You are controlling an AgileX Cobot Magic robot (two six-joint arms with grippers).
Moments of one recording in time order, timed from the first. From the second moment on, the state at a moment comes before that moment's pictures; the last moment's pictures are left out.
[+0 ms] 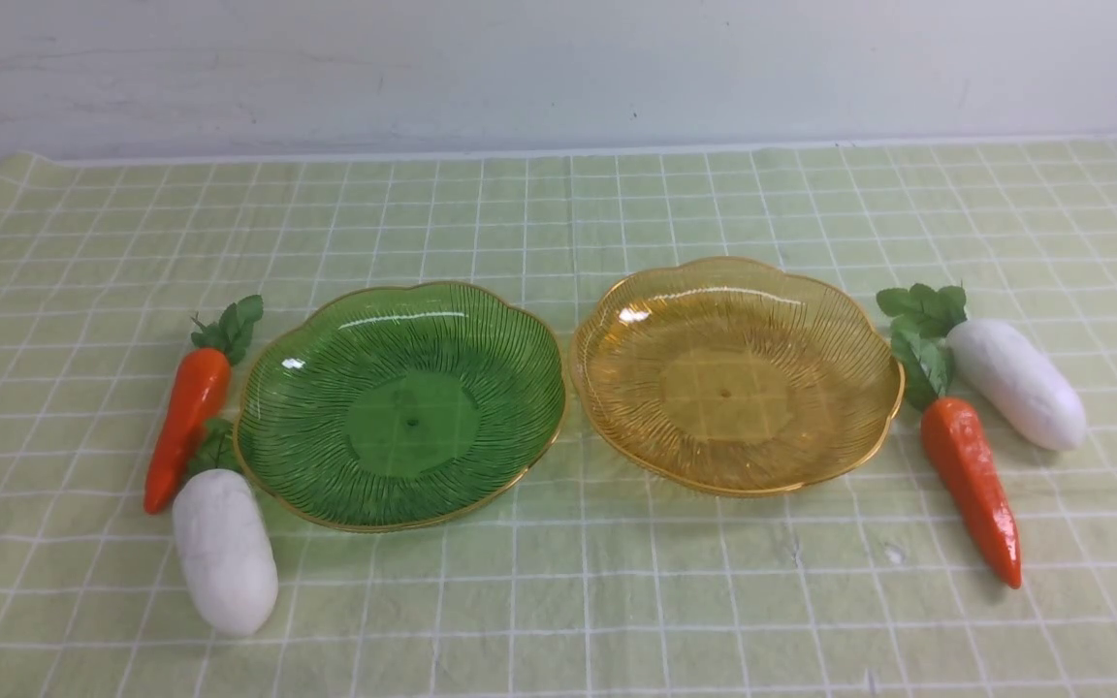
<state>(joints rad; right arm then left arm) 0.04 -0.01 0.02 -0.01 0.38 0.00 -0.07 -0.01 0.03 0.05 0.39 -0.06</state>
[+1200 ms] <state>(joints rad) 0.04 0.24 -0.33 0.34 0.56 0.03 -0.07 0.26 -0.30 -0.54 0.69 -0.19</state>
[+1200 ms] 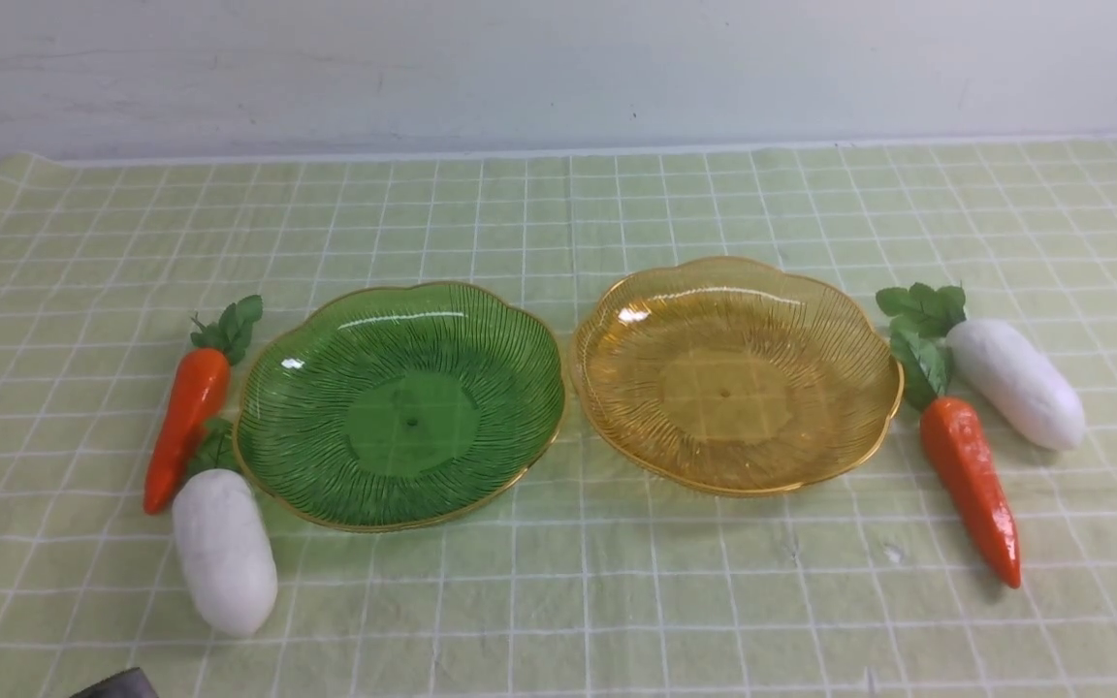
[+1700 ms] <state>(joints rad) 0.04 1.14 -0.66 0.23 0.77 0.02 -0.07 0.81 -0.50 -0.27 0.89 -0.18</state>
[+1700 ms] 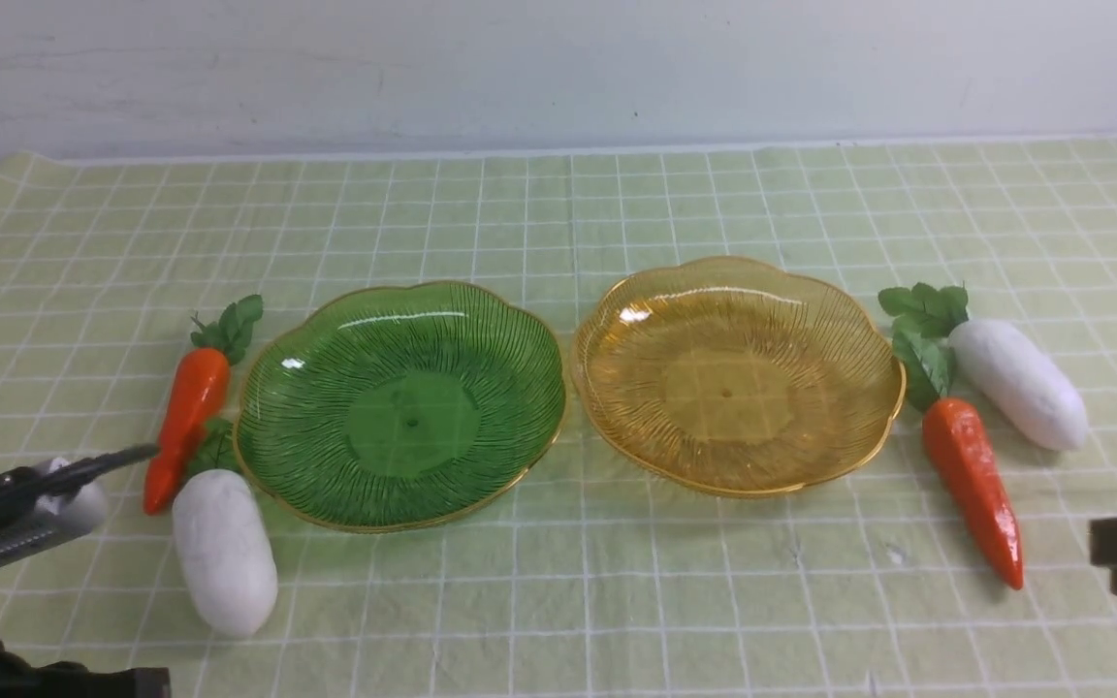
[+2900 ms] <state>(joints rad) 0.04 1.76 -0.96 0.19 0.63 -0.18 -0.07 0.85 -0.50 -0.27 0.86 -0.14</state>
